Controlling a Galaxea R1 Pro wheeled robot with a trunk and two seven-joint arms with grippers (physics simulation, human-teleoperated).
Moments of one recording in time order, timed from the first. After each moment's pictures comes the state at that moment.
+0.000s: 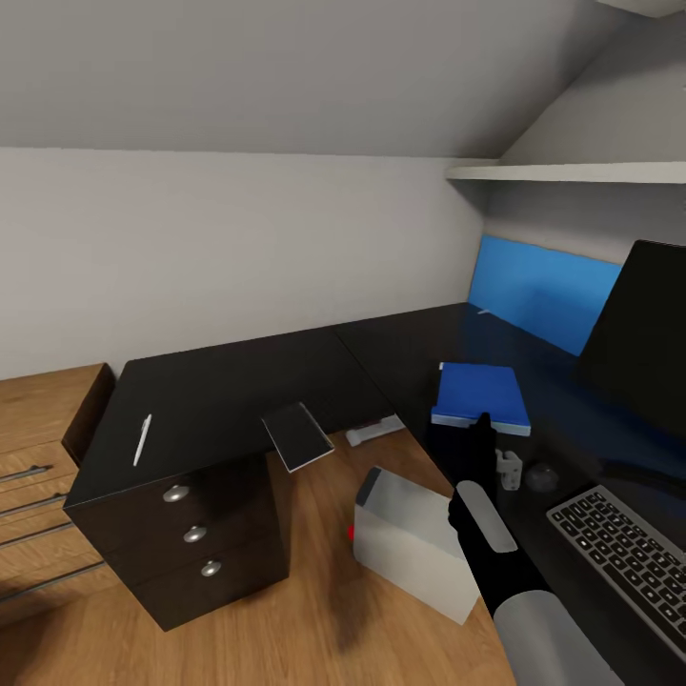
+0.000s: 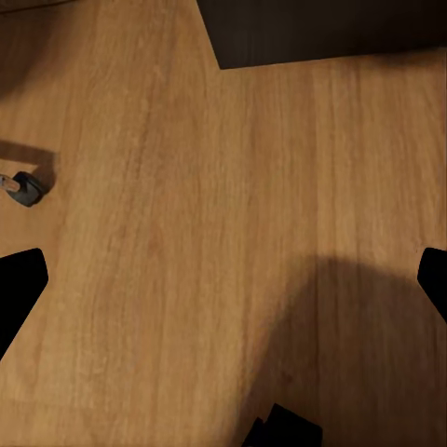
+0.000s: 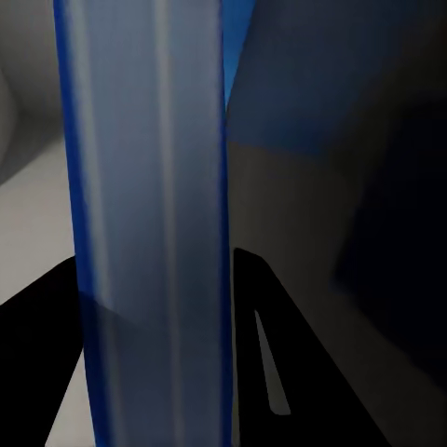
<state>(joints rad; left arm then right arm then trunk) -0.16 -0.05 -0.10 -0.08 0.28 -0.64 0.38 -0.62 0.08 0.03 -0.94 -1.44 -0.60 0.03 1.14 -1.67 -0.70</state>
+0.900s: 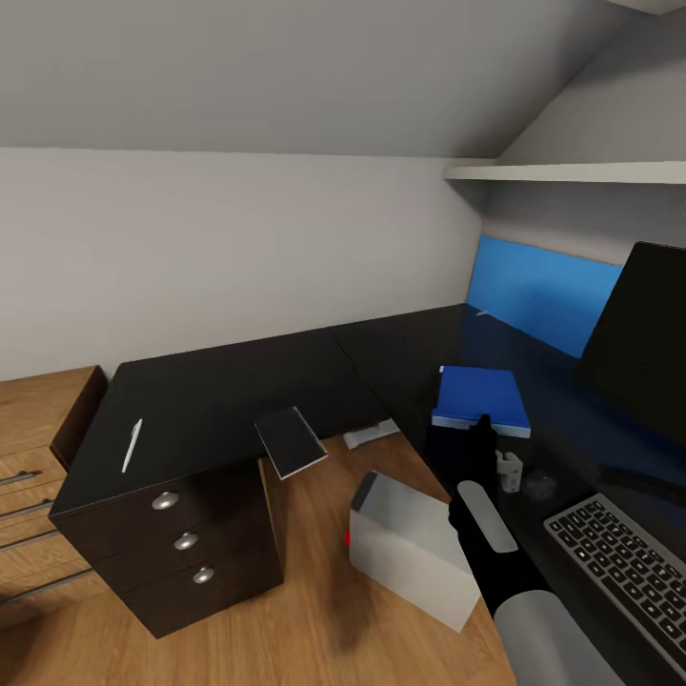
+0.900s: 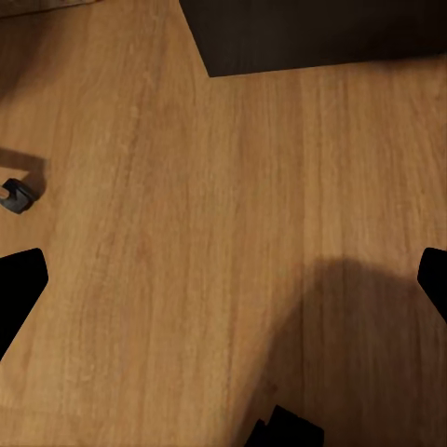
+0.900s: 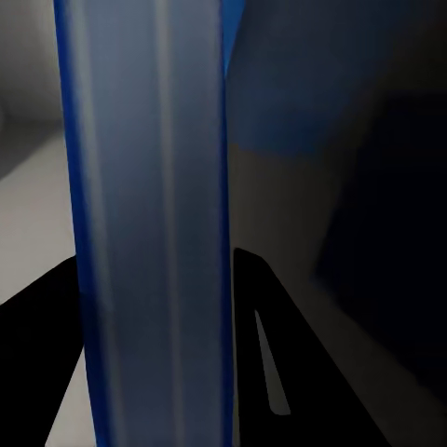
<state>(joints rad) -0.16 -0.04 -0.10 -0.08 0.28 -0.64 0.38 -0.62 0.08 0.03 -0.94 -1.44 -0.60 0.01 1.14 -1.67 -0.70</state>
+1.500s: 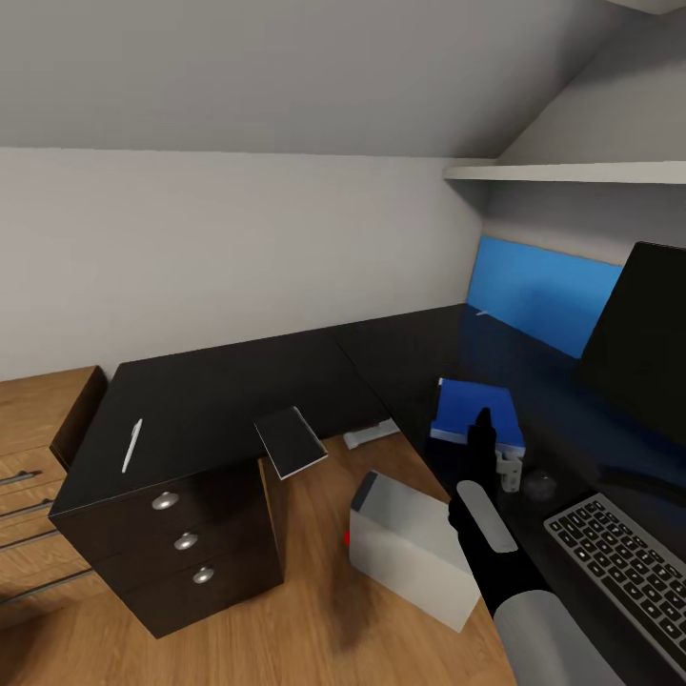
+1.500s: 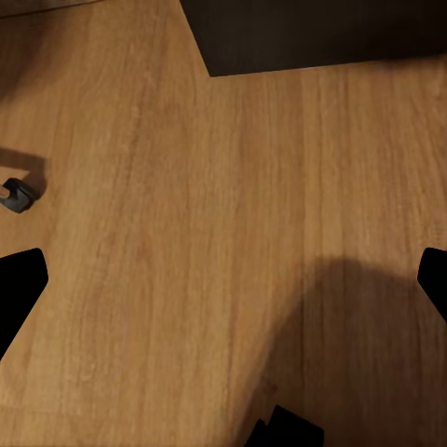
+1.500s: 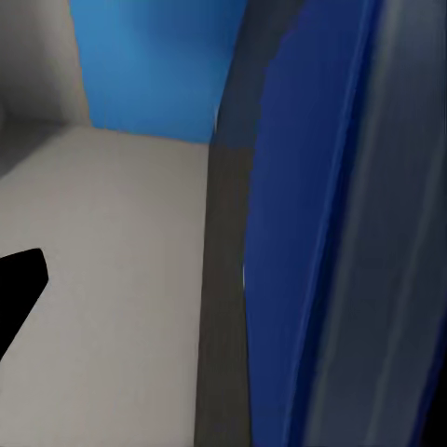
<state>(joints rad) -0.16 -0.04 -0.09 -0.08 0.28 -0.64 0.38 -0.62 0.08 0.03 -0.94 -1.43 -0.60 0.01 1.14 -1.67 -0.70</state>
